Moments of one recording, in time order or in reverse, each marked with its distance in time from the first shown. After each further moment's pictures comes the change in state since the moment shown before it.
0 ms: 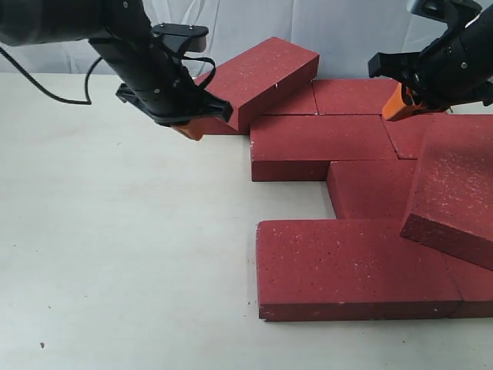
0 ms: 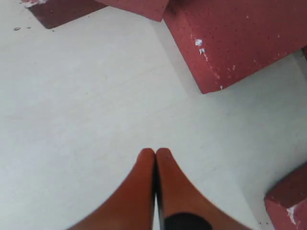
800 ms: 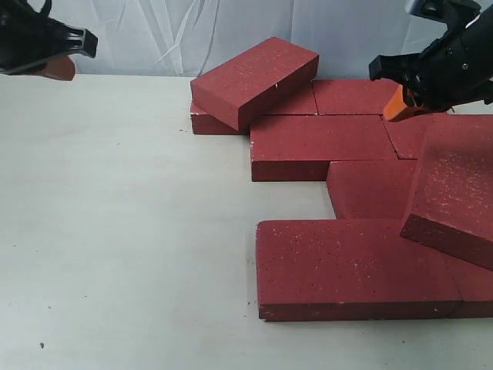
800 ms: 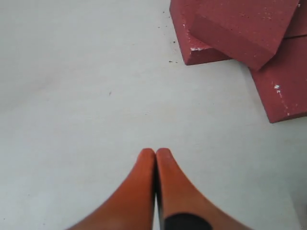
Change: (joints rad) left arm 0.252 -0.503 0.306 0.088 -0.074 -0.066; right arm 0.000 0.000 0.000 -0.012 0.000 -0.024
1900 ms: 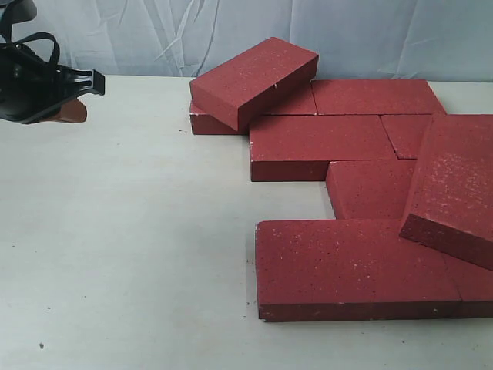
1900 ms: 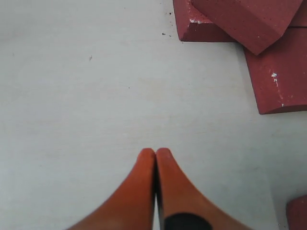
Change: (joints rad) left arm 0.014 -0.016 0.196 -0.152 -0.147 0.000; right arm -0.437 -0.008 0.059 -0.257 -0.141 0.200
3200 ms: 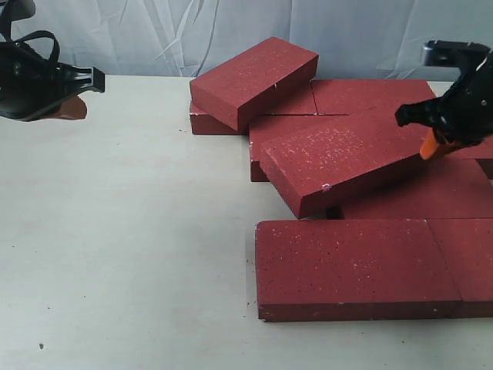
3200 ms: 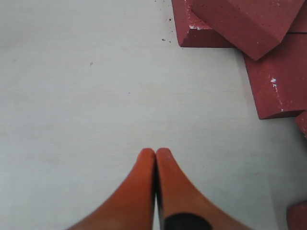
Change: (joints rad) left arm 0.000 0.000 0.000 -0.002 -0.019 0.000; right arm 0.348 0.099 -0.030 0.061 0.185 -0.183
